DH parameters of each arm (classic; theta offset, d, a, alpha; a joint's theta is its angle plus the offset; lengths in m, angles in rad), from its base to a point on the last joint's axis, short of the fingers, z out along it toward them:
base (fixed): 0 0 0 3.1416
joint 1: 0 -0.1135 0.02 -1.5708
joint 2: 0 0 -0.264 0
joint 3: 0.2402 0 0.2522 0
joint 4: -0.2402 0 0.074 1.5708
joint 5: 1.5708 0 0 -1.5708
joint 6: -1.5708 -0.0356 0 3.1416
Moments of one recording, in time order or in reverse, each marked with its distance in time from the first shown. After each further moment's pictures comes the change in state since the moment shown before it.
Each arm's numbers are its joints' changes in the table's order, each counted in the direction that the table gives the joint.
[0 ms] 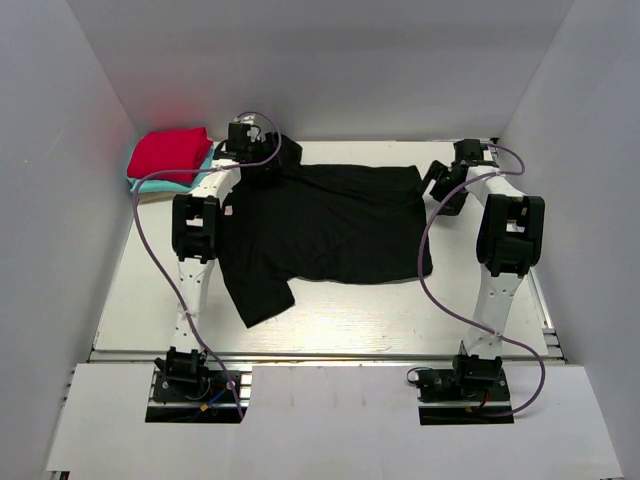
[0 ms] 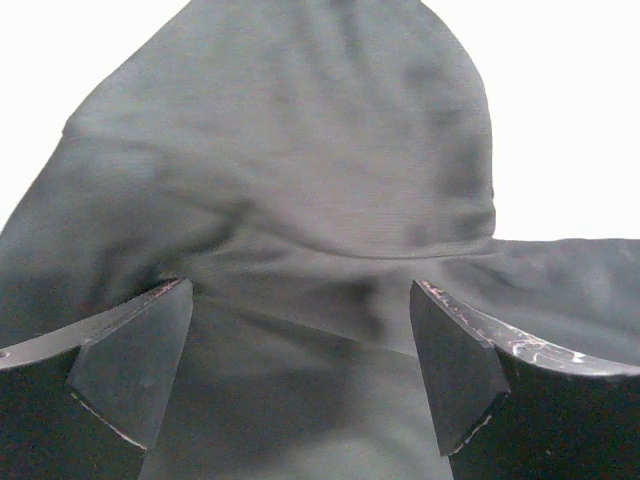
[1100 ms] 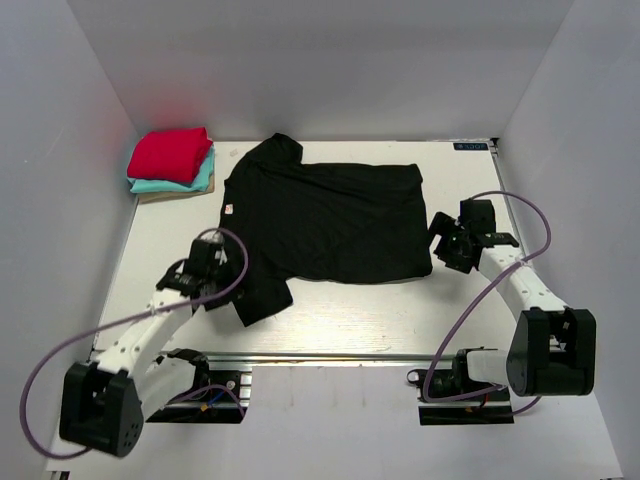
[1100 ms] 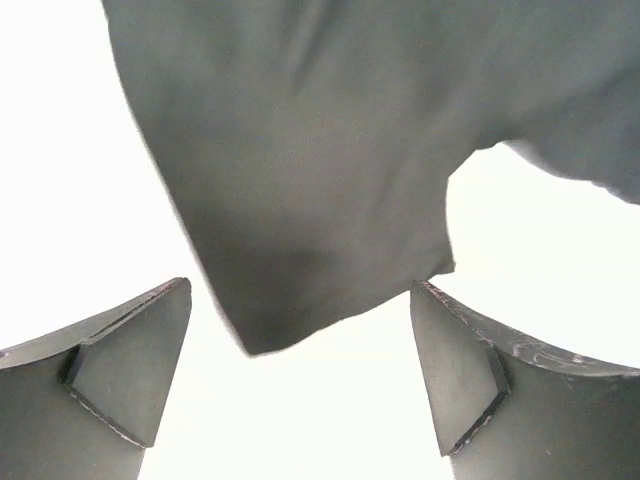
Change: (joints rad) left arm 0.117 1.547 -1.632 -0.189 -0.054 0.239; right arm -0.088 0.889 -0.855 0.082 0.113 -0.006
